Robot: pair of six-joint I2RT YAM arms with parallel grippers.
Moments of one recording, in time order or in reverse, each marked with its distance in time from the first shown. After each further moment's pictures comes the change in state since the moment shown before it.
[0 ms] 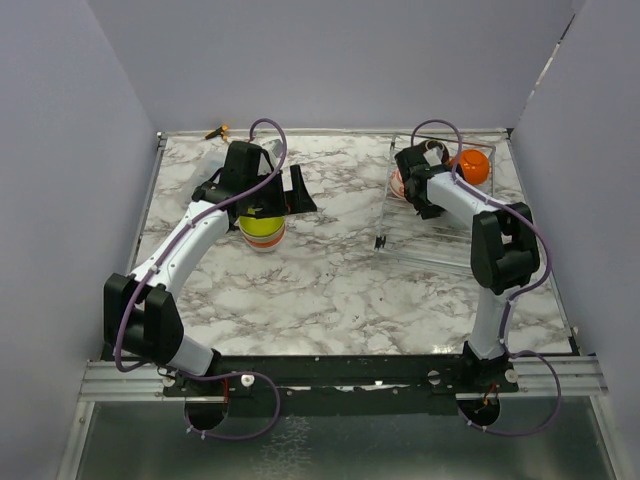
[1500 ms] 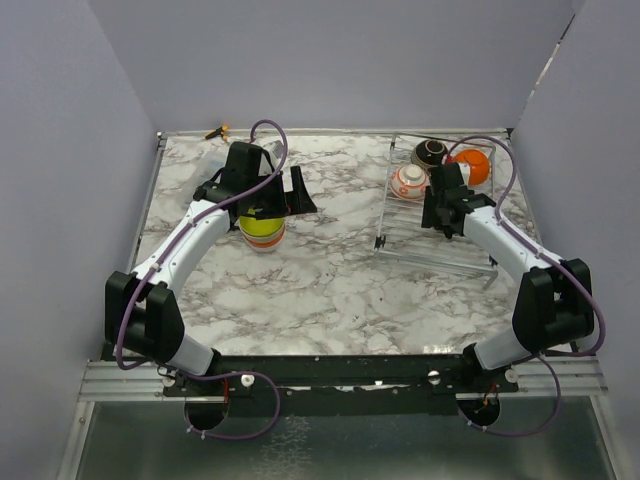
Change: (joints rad) left arm 0.000 0.013 0.000 -0.006 0.000 0.000; right arm -0.034 -0.460 -0.380 0.185 -0.479 0.258
